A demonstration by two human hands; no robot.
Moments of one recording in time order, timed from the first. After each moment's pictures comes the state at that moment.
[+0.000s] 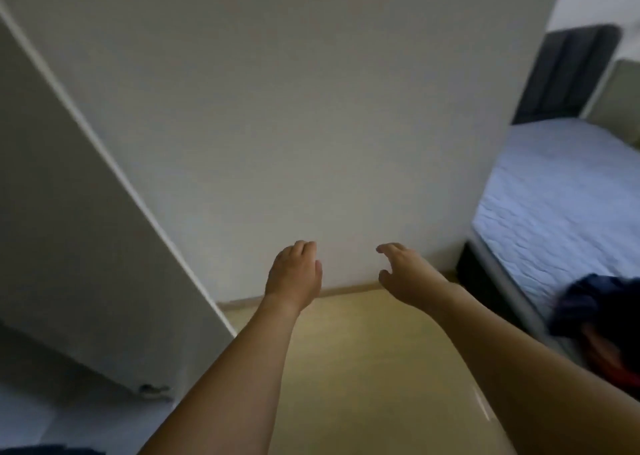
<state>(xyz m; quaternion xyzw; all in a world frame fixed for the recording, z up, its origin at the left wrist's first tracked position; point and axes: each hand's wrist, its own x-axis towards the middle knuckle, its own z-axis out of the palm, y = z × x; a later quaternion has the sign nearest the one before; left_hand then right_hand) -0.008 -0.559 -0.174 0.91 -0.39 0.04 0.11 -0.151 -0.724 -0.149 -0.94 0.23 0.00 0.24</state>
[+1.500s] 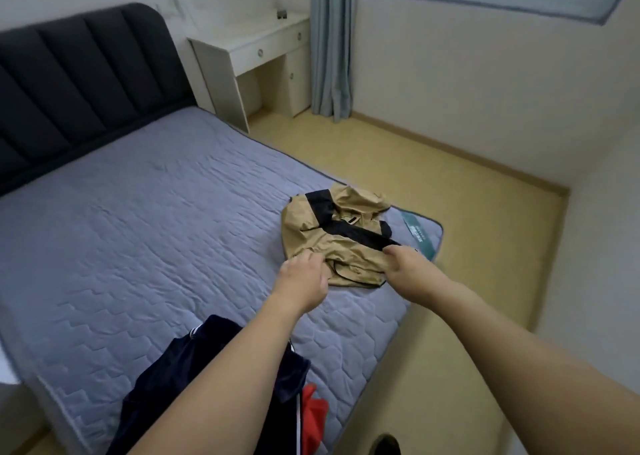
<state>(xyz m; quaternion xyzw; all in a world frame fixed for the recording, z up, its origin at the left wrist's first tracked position) -0.830 -1.746 -0.259 0.68 -0.70 -0.19 0.04 -1.043 -1.771 -0.227 -0.71 0.63 -0.05 0.31</state>
